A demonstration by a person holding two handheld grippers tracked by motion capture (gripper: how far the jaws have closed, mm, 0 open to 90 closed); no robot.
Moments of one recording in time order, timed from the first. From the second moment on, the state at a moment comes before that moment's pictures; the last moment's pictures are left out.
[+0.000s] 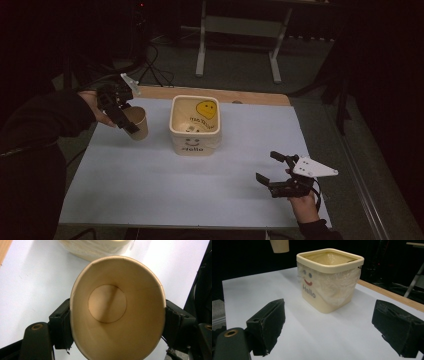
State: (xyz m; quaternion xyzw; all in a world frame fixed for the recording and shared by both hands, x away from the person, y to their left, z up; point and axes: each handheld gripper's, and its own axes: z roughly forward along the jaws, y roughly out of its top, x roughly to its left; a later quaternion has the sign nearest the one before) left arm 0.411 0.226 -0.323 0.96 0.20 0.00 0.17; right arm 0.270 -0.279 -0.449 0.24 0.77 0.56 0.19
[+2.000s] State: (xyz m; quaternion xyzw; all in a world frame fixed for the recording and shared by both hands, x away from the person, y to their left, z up) left arm 0.472 0.091 -0.251 0.98 0.10 0.00 0.17; right arm 0.270 -0.281 -0.451 0.24 0.77 0.57 0.18
